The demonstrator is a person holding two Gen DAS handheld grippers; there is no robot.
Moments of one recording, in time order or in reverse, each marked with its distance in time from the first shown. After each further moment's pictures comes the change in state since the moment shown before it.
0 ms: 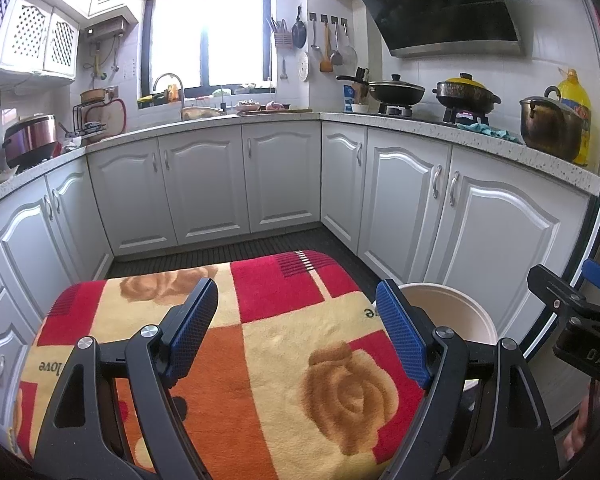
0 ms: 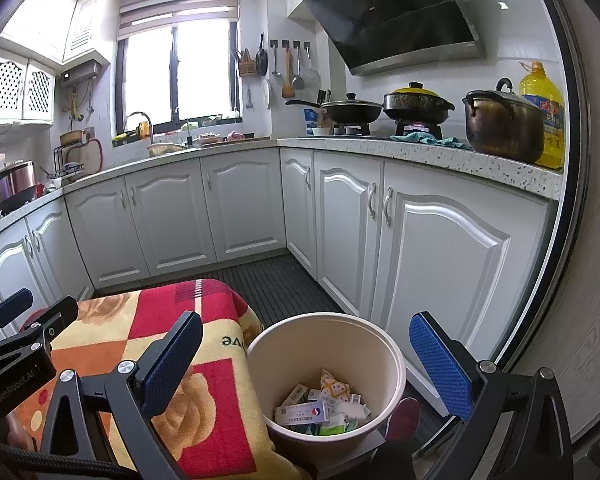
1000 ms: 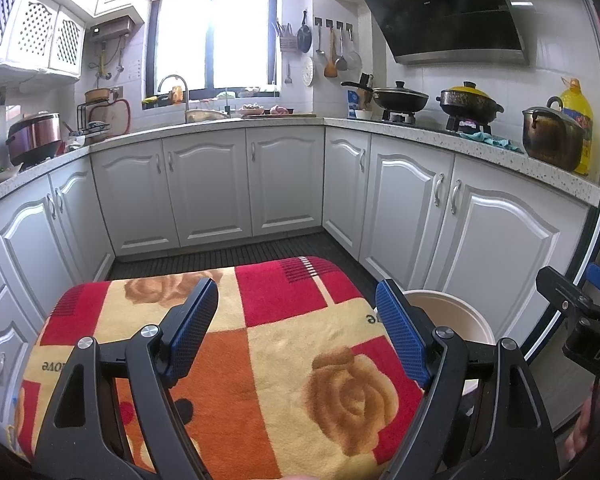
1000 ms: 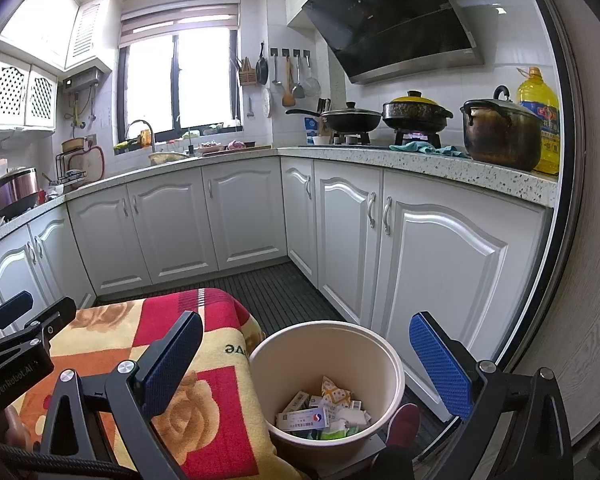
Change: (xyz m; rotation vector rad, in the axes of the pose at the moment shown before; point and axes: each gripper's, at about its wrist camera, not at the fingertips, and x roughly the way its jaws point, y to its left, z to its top) left arm -0.005 0.001 0.005 -0.025 -0.015 0.008; right arm -0.010 -0.002 0.006 0.010 -0.030 0.005
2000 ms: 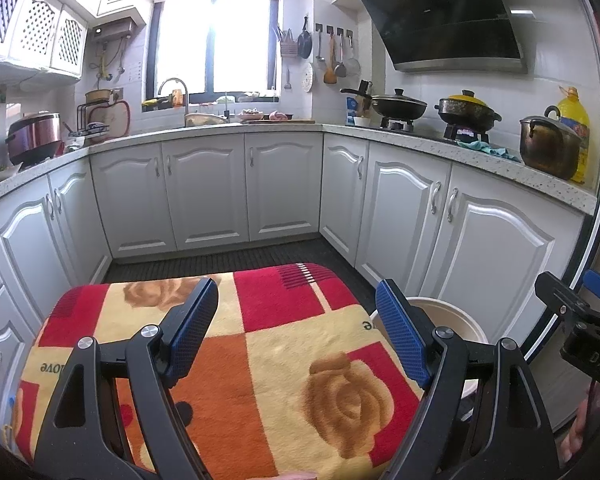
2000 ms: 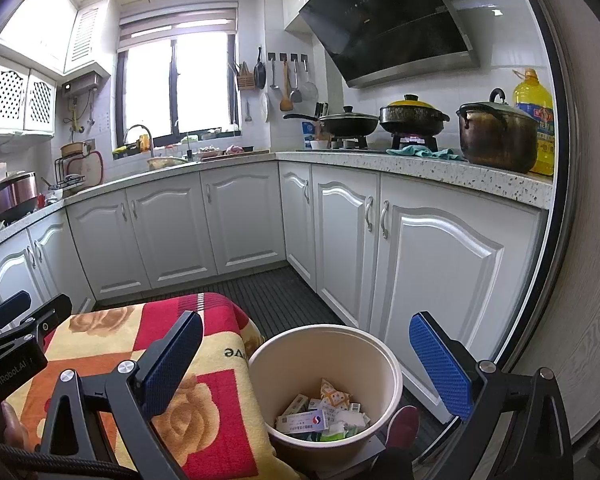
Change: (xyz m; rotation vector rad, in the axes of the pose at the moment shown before) left arm -0.008 -0.006 0.005 -0.015 -0.019 -0.005; right arm -0.007 0.002 0.002 0.004 -0.015 -0.005
